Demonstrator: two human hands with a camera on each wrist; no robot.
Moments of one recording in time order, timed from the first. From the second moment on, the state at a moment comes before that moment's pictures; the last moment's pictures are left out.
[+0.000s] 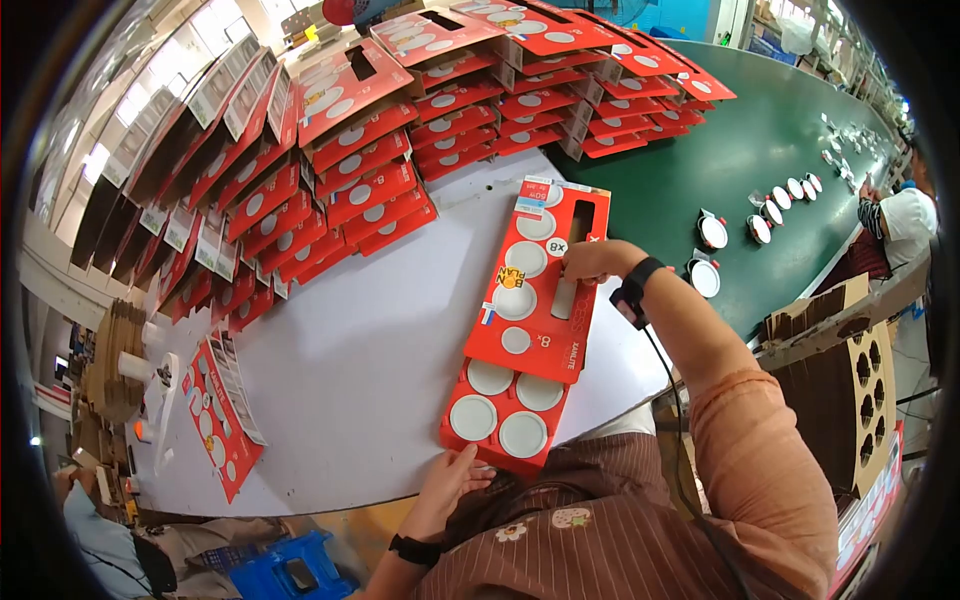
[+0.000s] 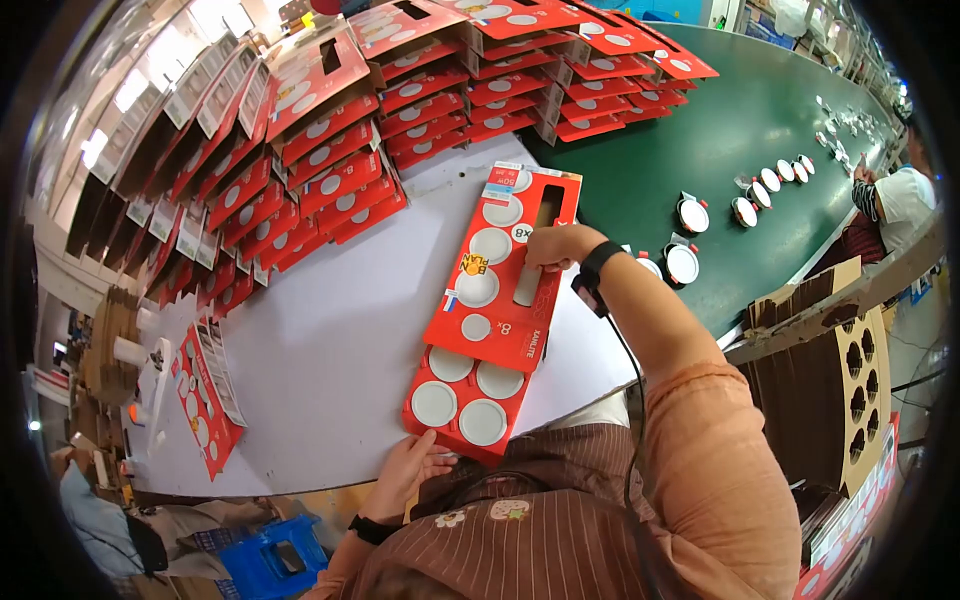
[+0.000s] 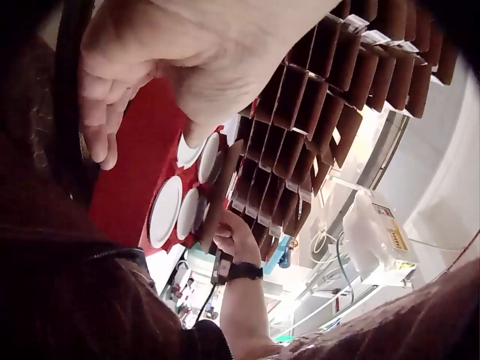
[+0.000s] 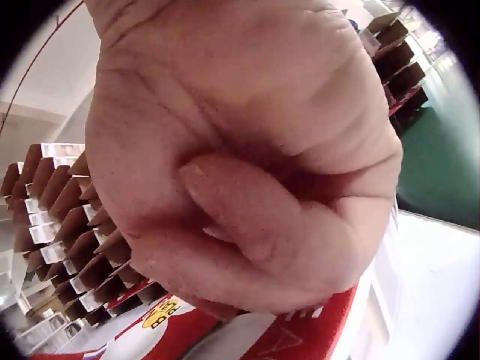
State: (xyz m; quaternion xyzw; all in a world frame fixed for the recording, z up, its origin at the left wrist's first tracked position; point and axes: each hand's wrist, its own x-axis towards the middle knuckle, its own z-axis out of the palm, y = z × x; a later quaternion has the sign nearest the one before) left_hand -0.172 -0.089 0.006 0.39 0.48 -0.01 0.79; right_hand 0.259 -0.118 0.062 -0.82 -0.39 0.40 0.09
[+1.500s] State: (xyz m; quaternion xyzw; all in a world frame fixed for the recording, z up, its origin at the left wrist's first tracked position) left_hand -0.192 -0.069 -0.009 0.32 0.46 0.21 0.80; right_hand 0.318 -0.133 0.034 -0.87 -0.39 0.19 0.24
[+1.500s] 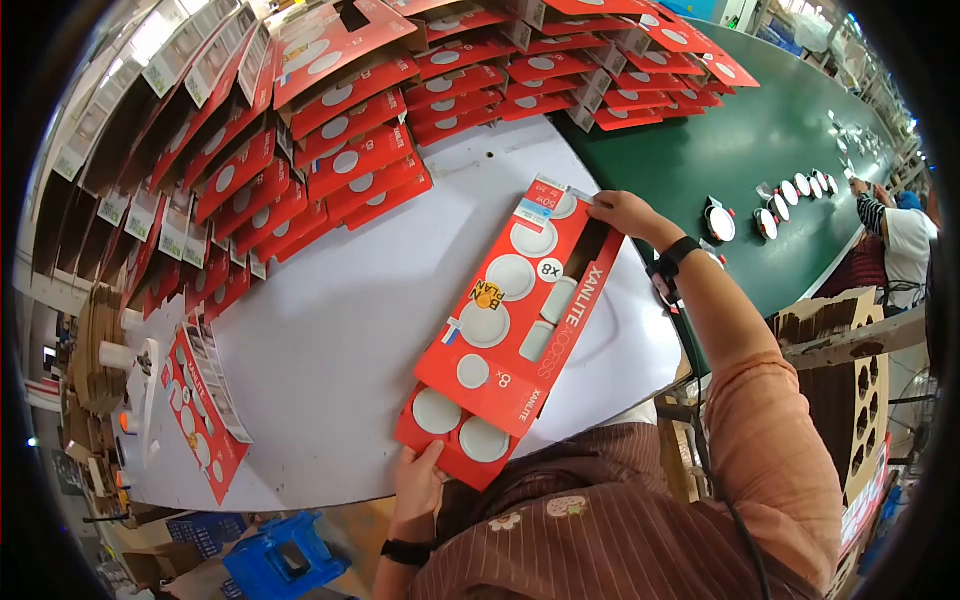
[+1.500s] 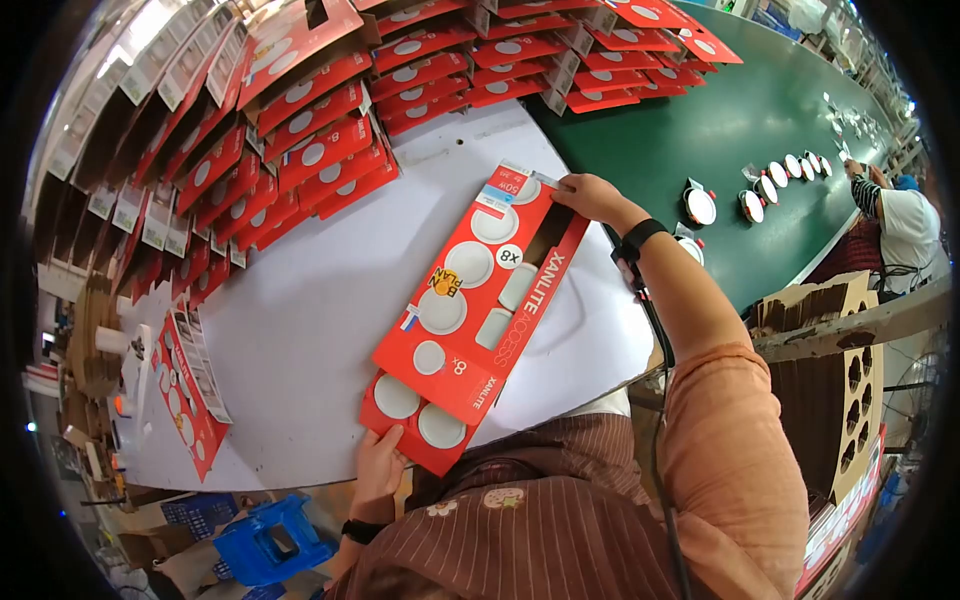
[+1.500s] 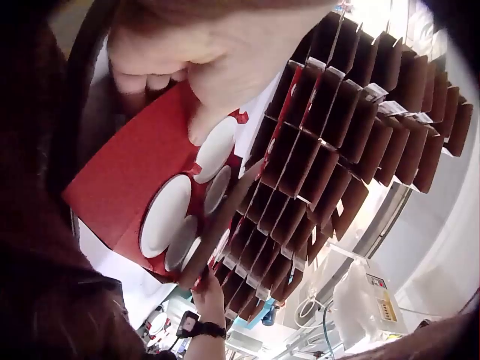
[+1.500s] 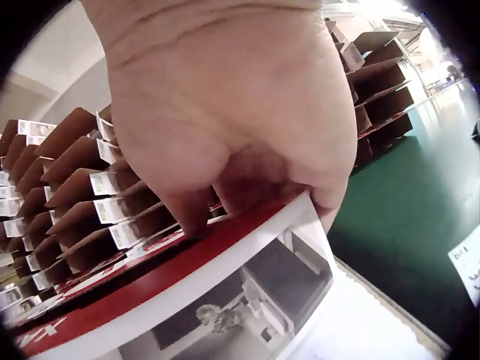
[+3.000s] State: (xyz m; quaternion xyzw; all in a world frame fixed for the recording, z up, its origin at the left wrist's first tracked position) left_hand -0.146 0.051 0.001 0.75 0.31 -0.08 0.58; right_hand 0.070 -0.210 0.026 -0.64 -0.18 0.52 0.53
